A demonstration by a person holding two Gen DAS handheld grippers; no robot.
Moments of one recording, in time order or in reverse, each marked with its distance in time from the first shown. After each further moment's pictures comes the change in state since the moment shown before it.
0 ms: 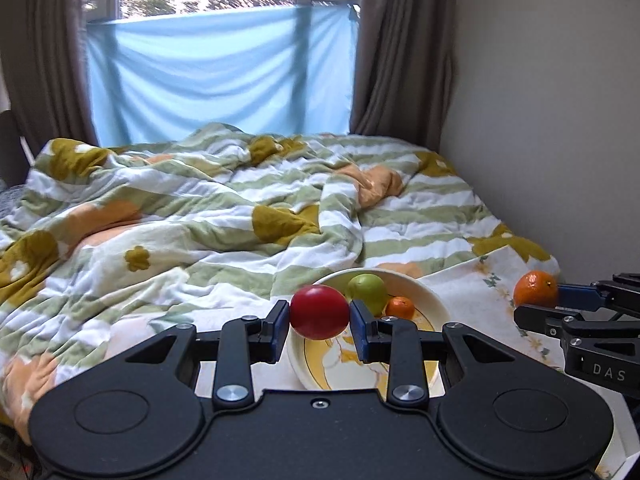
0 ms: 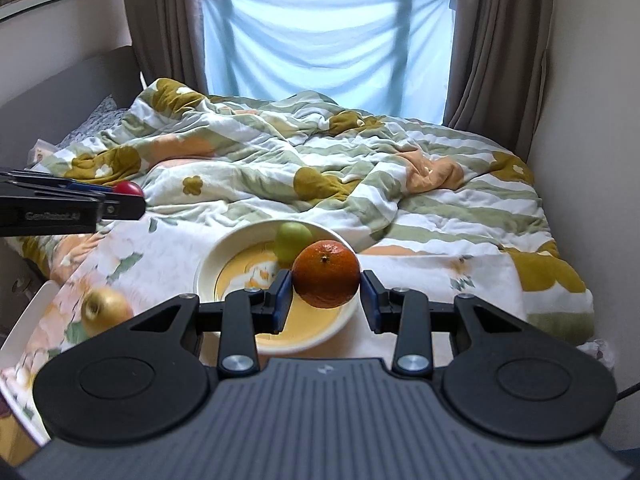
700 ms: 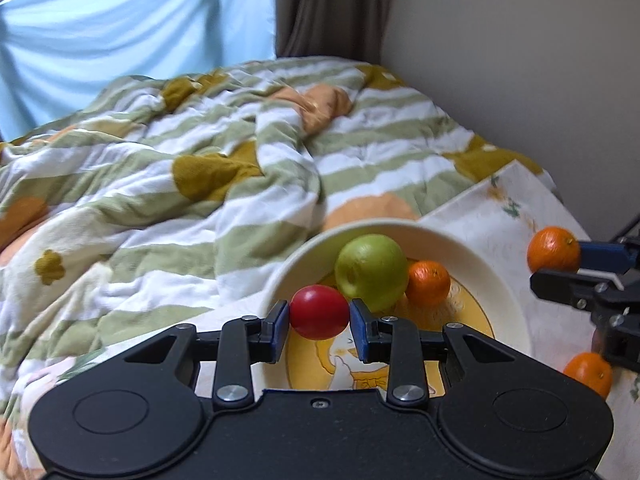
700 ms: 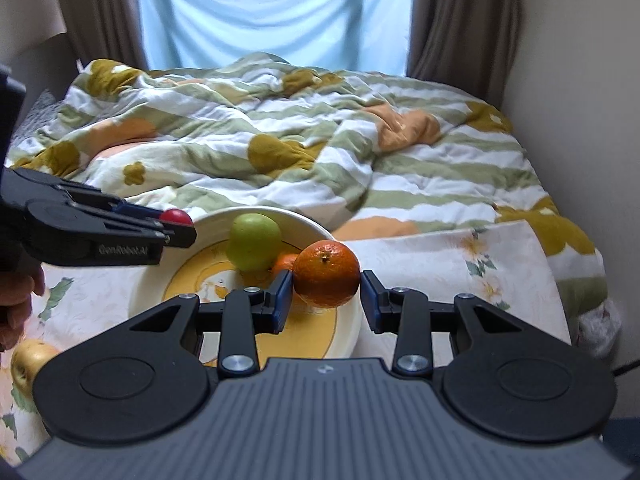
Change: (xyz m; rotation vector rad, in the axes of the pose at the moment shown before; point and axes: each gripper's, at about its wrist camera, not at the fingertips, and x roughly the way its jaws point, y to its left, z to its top) left arm 0.151 0.006 0.004 0.189 0.214 -0.180; right arm 0.099 0.001 0.003 0.122 0.124 -0.139
